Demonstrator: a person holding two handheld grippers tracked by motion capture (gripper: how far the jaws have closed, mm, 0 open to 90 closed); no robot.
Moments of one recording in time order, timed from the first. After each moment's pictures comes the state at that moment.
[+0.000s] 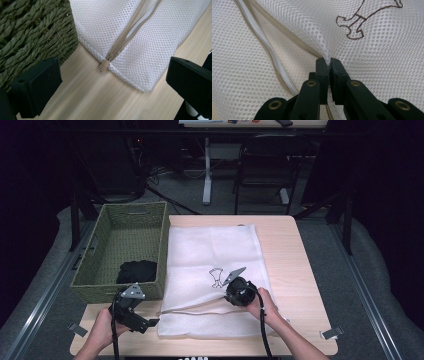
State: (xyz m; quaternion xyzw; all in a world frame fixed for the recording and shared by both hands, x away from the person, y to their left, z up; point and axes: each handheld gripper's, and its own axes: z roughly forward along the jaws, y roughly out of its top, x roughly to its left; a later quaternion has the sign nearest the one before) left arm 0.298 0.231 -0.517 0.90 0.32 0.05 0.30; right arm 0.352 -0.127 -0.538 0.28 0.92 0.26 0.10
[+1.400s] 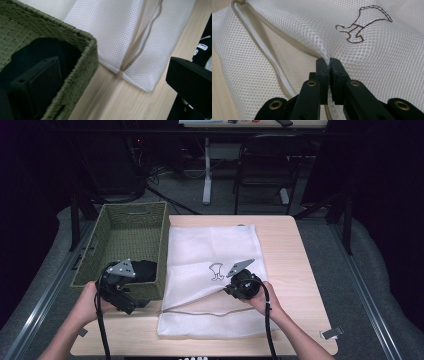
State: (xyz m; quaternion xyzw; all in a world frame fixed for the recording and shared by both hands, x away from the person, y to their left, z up) left arm 0.327 0.242 -0.436 0.92 0.25 0.08 0.29; right arm 0.356 -0.136 -0.508 0.27 0.90 0.32 0.10
